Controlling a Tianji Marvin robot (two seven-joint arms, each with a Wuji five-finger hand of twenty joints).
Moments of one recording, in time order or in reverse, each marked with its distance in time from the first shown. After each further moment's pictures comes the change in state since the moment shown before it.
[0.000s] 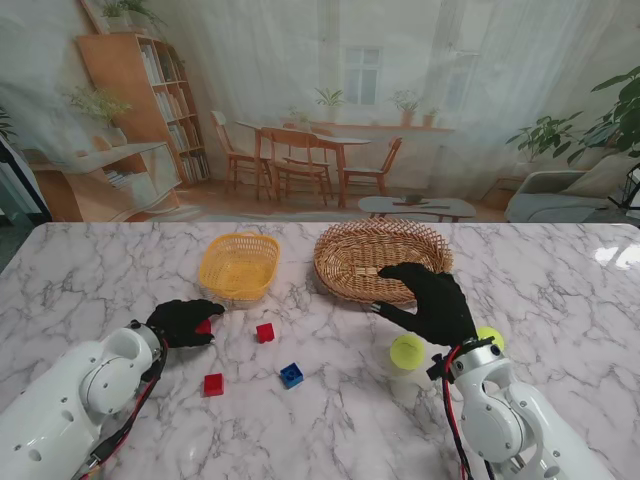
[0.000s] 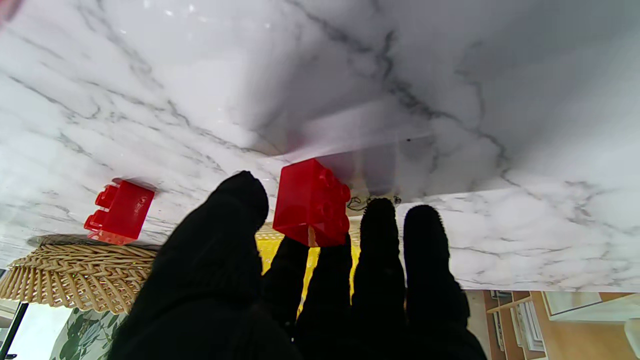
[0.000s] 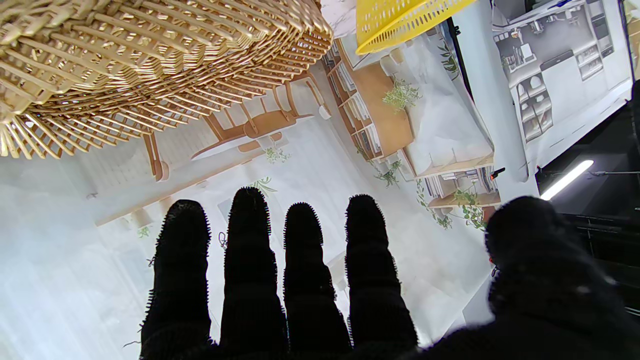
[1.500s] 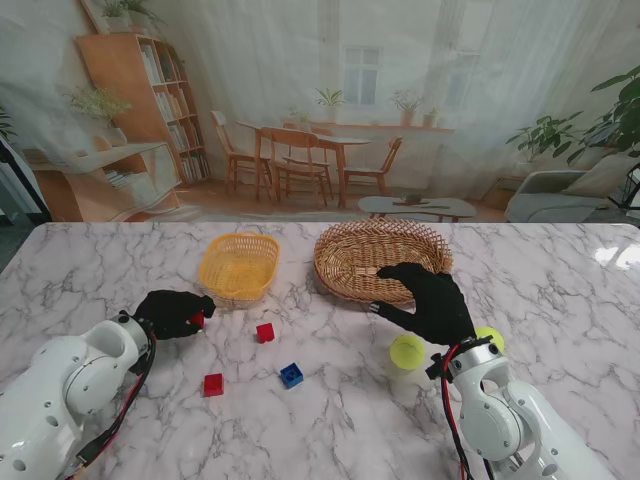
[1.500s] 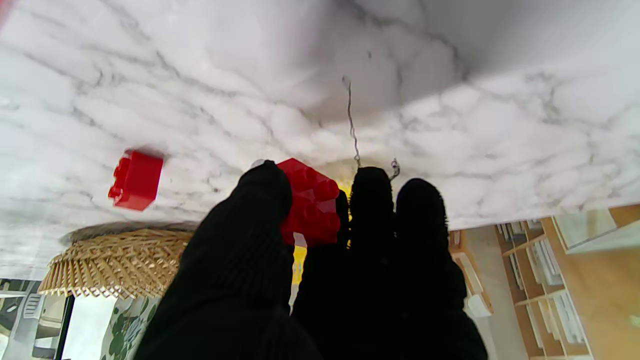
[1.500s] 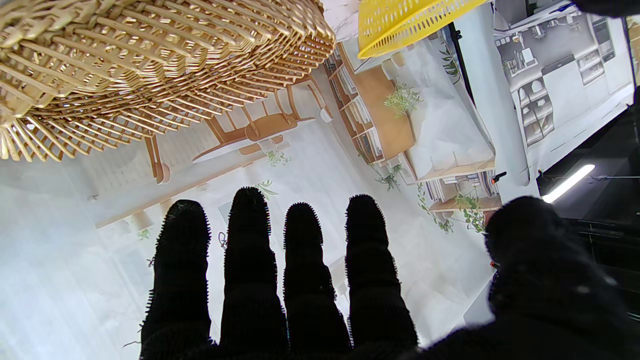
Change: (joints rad) left arm 0.060 0.003 -0.110 -0.113 0.138 -0.108 0.010; right arm 0.010 0.001 -0.008 0.008 -0.003 0.007 0.004; left_hand 0.133 -0.044 -0.059 -0.049 0.029 -0.114 0.528 0.399 0.275 -0.028 -0.004 0.670 0.216 -0.038 0.241 0.547 0.209 -0.035 0.249 0.112; right_hand 0.000 0.000 0.000 0.000 0.000 0.000 0.000 0.000 0.000 0.001 0.000 0.000 0.000 0.000 0.000 0.000 0.000 0.000 0.000 0.000
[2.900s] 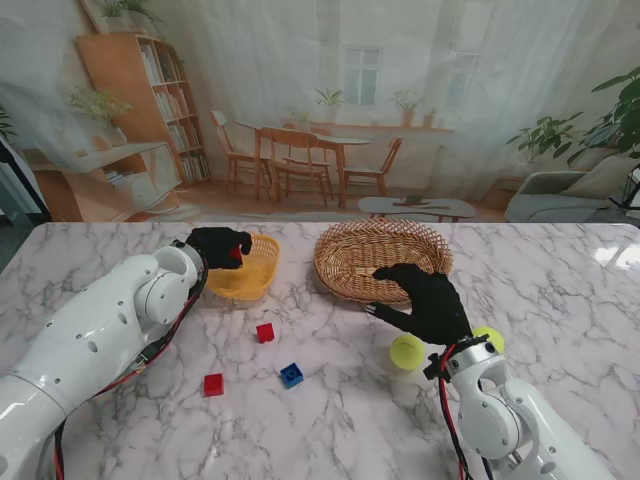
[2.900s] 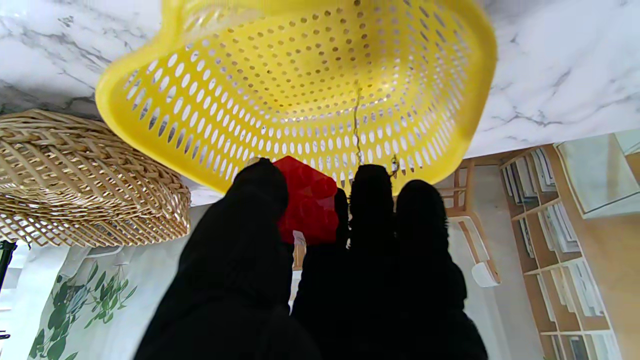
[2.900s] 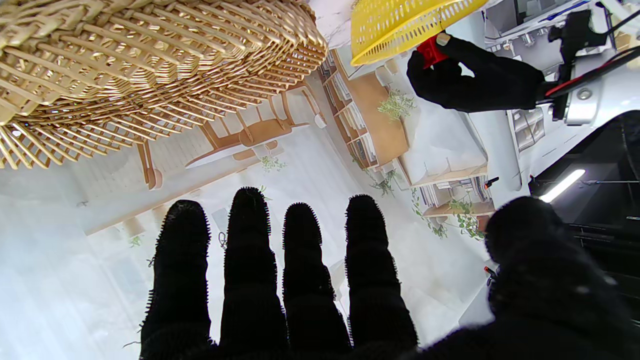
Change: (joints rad) left arm -0.558 -0.044 0.512 0.354 -0.260 0.273 0.040; right arm 0.010 0.003 -0.012 0.004 0.000 -0.008 0.014; left_hand 0.000 0.003 -0.040 0.000 -0.001 -0.003 0.007 -0.046 0.012 -0.003 0.001 -0.012 -0.003 0.001 0.010 -0.154 -0.012 0.001 0.000 -0.001; right_hand 0.000 0.000 0.000 0.000 0.000 0.000 0.000 0.000 0.000 0.008 0.000 0.000 0.000 0.000 0.000 0.000 -0.001 0.000 0.000 0.001
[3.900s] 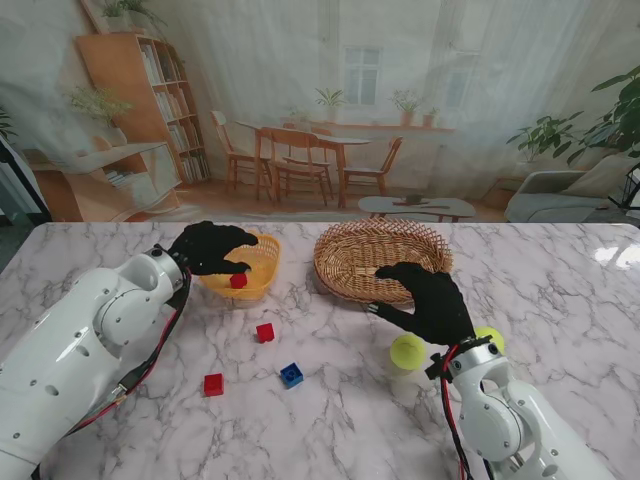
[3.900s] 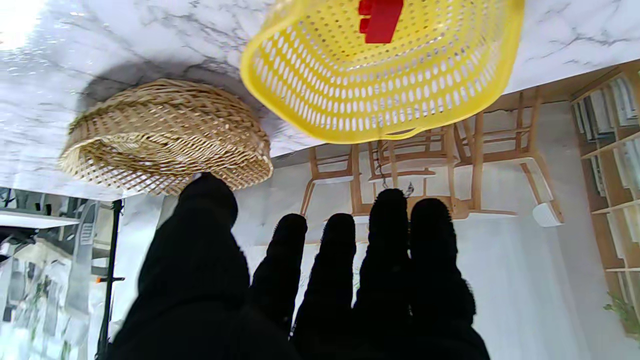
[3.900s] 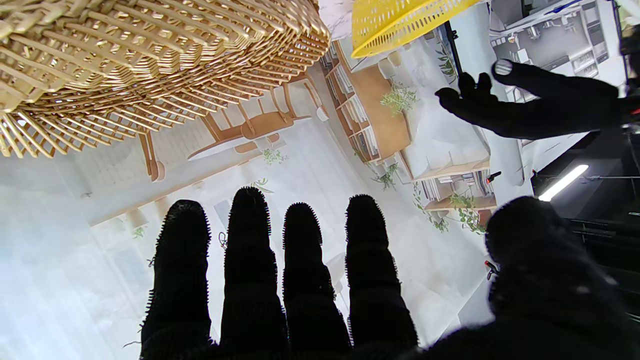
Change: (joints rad) left arm 0.273 0.020 -0.335 -0.331 0.132 -0.244 -0.057; right arm -0.013 -0.001 0.012 -0.010 -0.006 0.001 -0.017; left_hand -0.186 0.130 -0.126 0.000 0.073 0.076 -0.493 -0.365 -0.146 0.062 -0.024 -0.684 -0.161 0.119 -0.210 -0.396 -0.161 0.095 -0.202 -0.085; right_hand 0.000 0.000 0.000 0.000 0.000 0.000 0.000 0.000 0.000 0.000 0.000 0.000 0.000 0.000 0.000 0.000 0.000 0.000 0.000 0.000
